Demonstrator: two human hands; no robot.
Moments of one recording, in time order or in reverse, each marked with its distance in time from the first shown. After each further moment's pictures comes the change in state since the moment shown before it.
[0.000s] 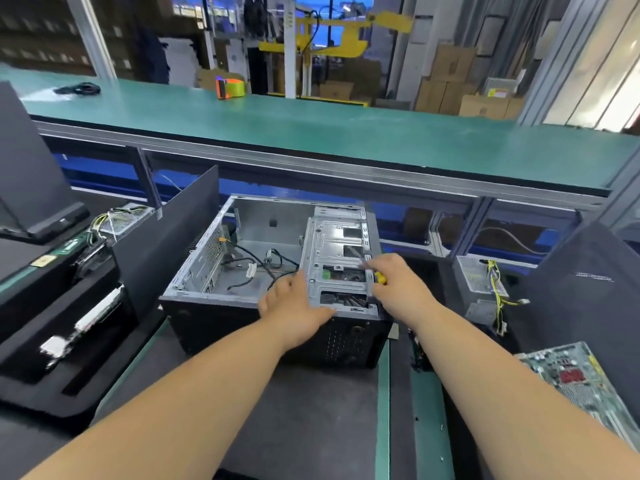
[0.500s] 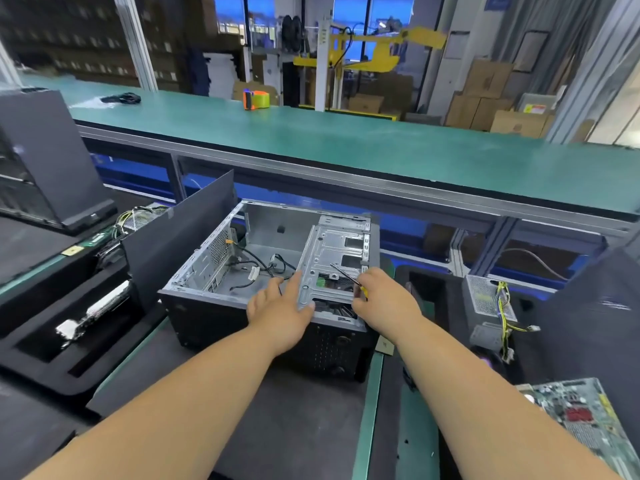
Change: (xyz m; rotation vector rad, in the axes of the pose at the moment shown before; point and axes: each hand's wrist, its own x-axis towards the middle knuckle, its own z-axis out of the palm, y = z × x) left_hand 0.005 0.000 0.015 0.096 0.120 -0.064; right_hand 0.010 0.005 0.006 -0.200 -0.023 -0.163
